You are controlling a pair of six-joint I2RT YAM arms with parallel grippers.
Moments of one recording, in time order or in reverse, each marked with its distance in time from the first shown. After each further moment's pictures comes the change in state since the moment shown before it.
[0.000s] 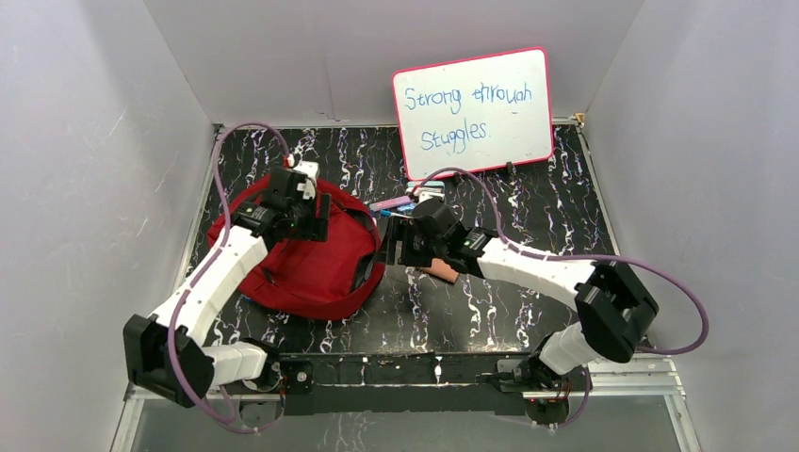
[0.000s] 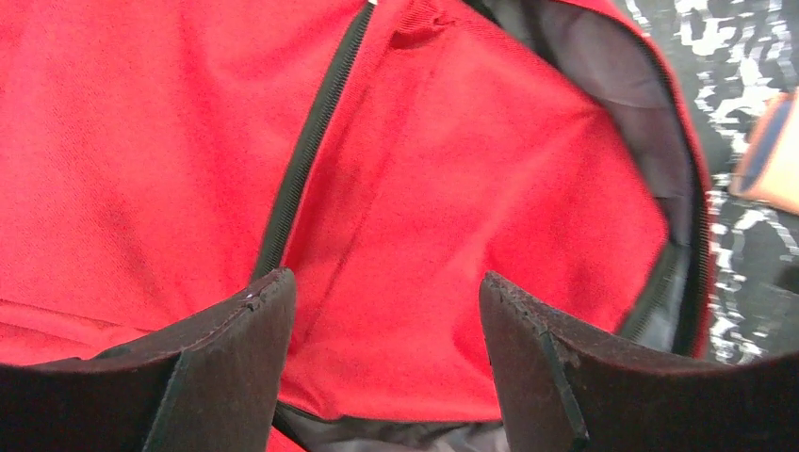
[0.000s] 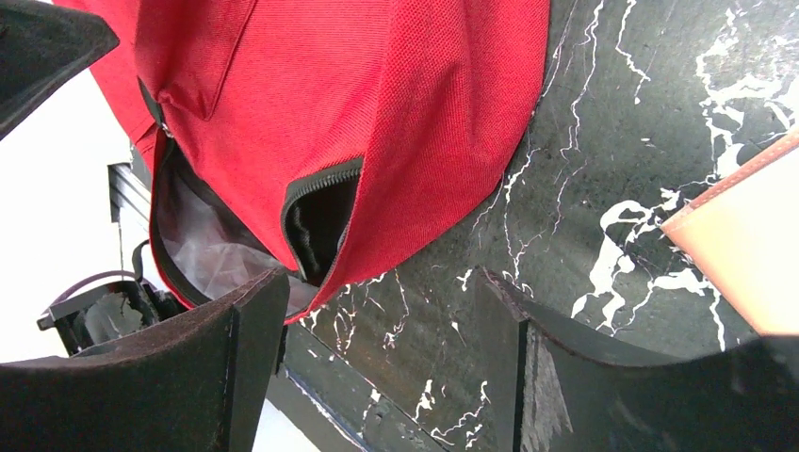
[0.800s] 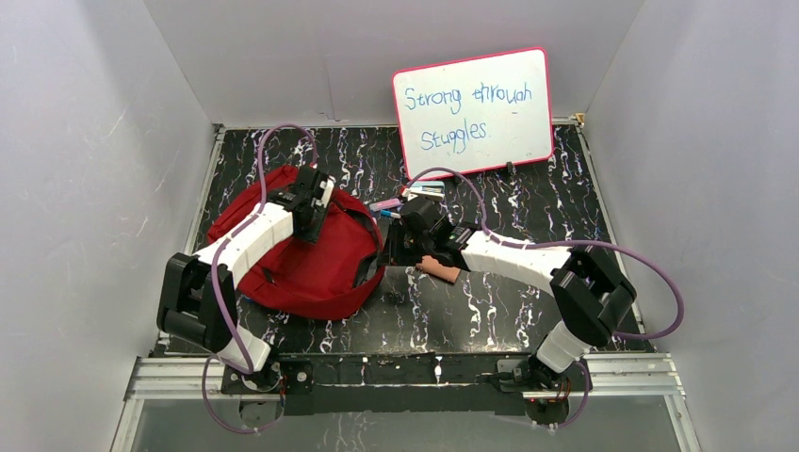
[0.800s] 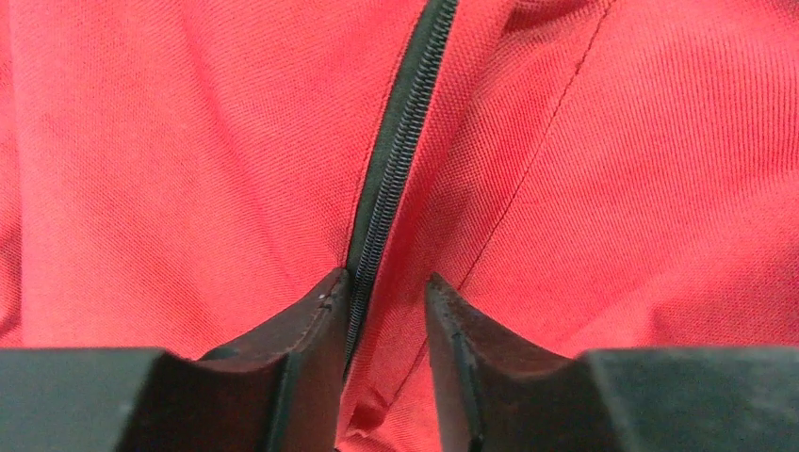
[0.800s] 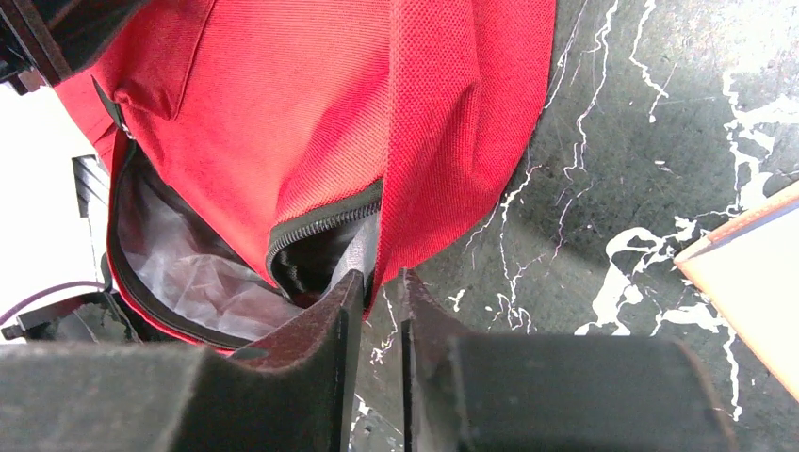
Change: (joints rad) left arm 0.006 0.312 0.011 0.054 -0.209 0.226; right arm 0.005 0.140 0.079 -0.018 -0.022 -0.017
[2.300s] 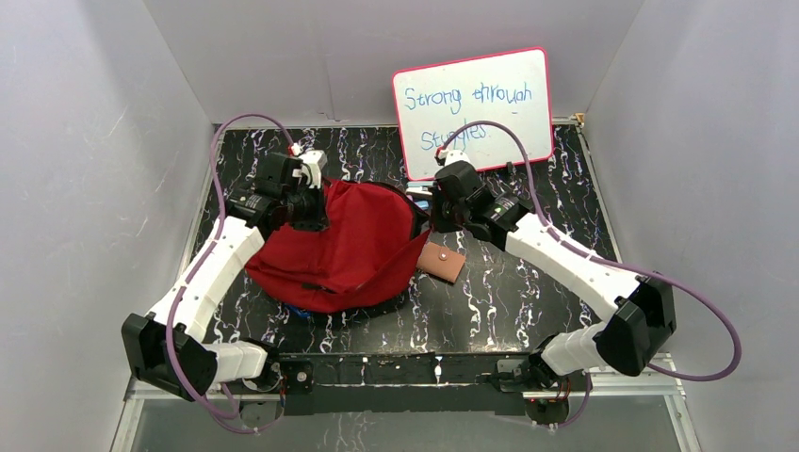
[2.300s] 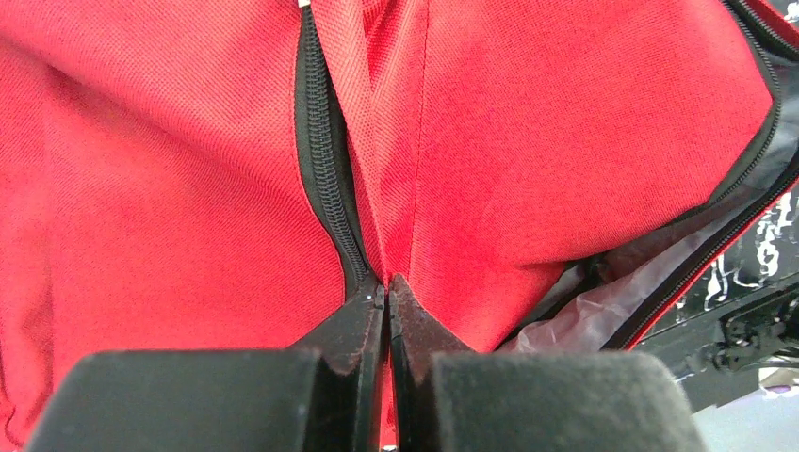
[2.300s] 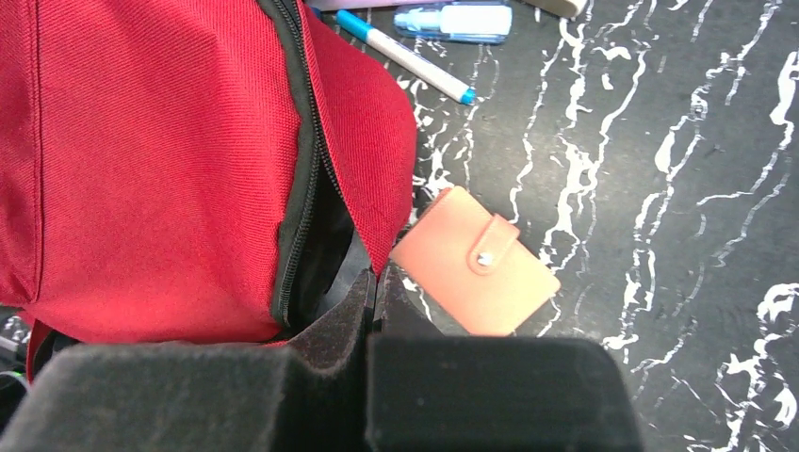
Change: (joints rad) left arm 0.012 -0.253 0.131 -0.134 0.446 -0.240; right arm -0.129 -0.212 0.209 -0.425 0.302 -0.328
